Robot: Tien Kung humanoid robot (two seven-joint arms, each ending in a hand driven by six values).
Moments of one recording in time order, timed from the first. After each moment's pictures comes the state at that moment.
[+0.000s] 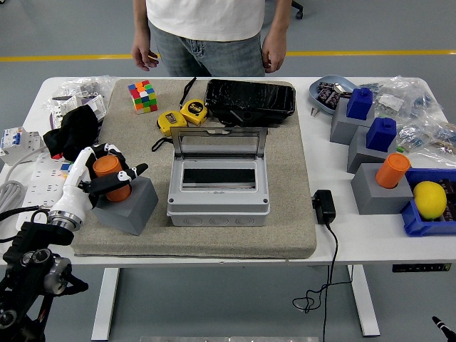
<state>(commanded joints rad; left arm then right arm) -0.04 0.04 -1.46 -1.35 1.28 -0.01 -0.08 0.15 -0.27 0.58 0.25 -0.71 -0.21 0.01</state>
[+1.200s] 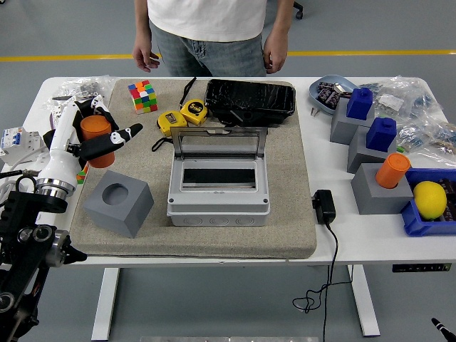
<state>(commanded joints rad) -0.13 0.12 -1.37 -1.54 1.43 0.22 -0.08 0.15 -0.27 0.56 0.25 -0.71 -0.20 0.01</state>
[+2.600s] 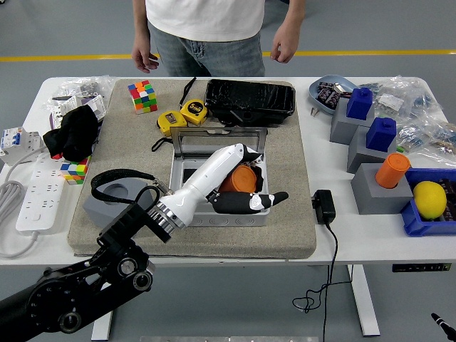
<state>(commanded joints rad) -0.45 0.21 -0.60 -1.51 1.57 0.38 -0.10 0.16 -0.27 0.54 0.25 -0.71 -0.21 0.00</state>
